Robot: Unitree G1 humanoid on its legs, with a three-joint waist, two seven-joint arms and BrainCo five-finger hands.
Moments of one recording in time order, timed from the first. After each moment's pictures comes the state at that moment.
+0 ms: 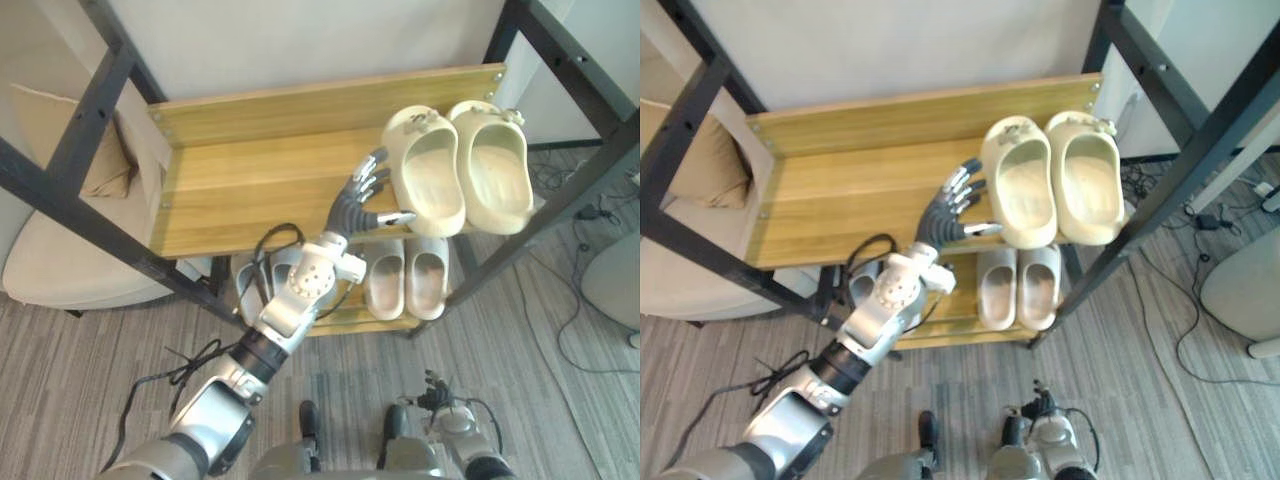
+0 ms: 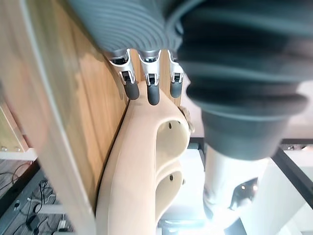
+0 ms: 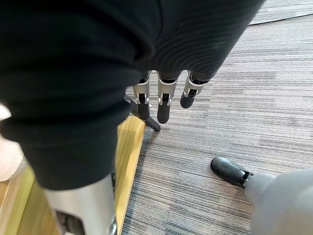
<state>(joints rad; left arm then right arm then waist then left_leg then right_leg) -0.61 0.09 -0.45 0.23 -0.32 -0.10 0.19 -0.08 -0.14 0.00 0.93 -0.20 0.02 -0.14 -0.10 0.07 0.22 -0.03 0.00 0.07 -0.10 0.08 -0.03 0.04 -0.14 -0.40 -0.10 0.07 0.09</state>
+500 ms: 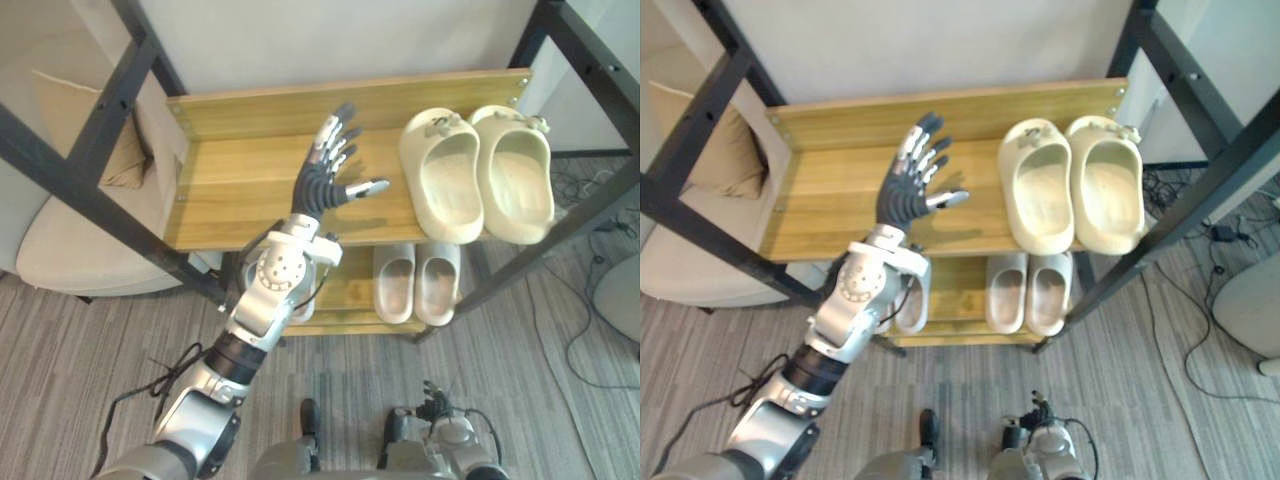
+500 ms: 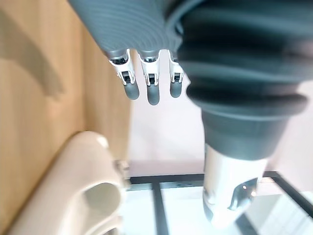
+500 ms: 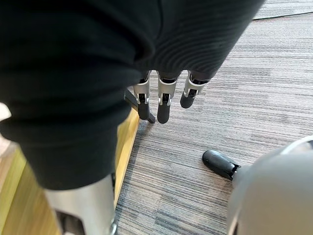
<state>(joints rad) -0.53 0.15 -0.37 -0.06 -0.36 -0.12 0.19 -0.03 -0.13 0.01 0.94 -0.19 0.02 -0.14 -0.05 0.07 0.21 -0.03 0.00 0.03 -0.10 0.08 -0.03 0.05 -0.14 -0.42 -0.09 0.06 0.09</state>
